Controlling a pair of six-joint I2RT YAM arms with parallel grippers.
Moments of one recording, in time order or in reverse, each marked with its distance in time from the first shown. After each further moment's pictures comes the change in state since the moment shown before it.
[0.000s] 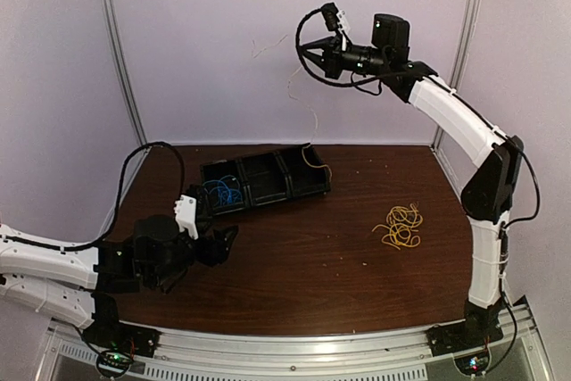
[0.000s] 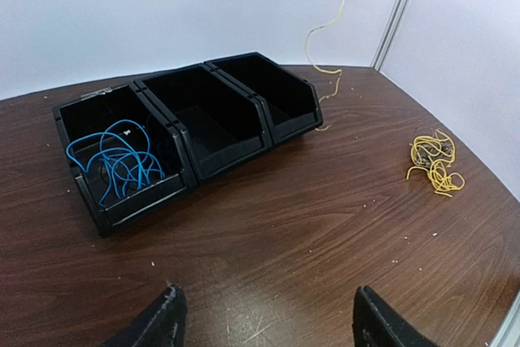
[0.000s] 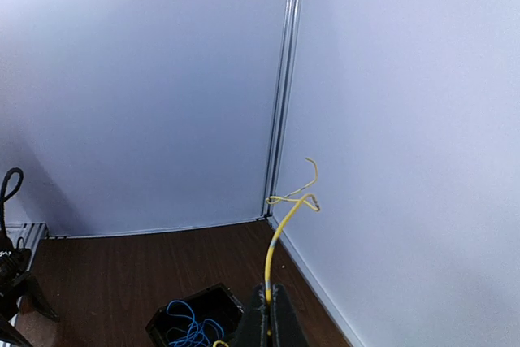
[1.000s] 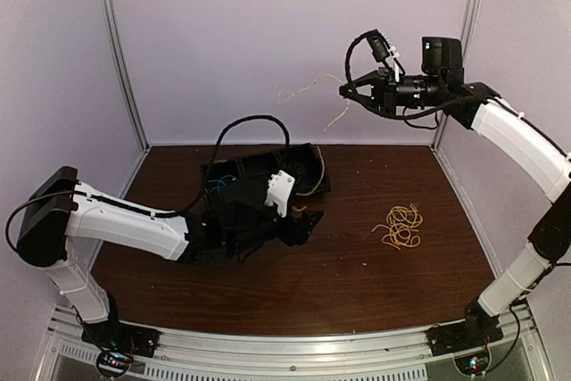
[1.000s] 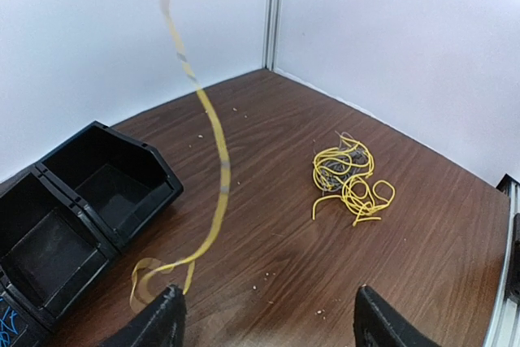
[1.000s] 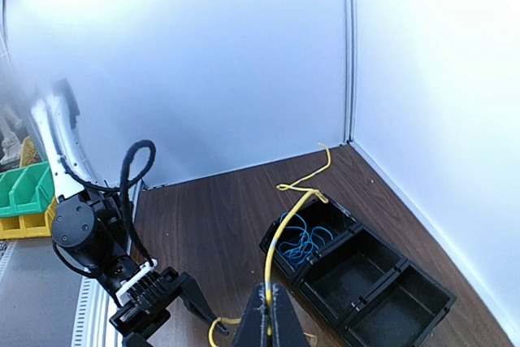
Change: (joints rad) left arm 0.000 0.647 0.521 0.209 0.287 0.274; right arm -0.082 -0.536 -0.663 -0.151 -0.203 0.002
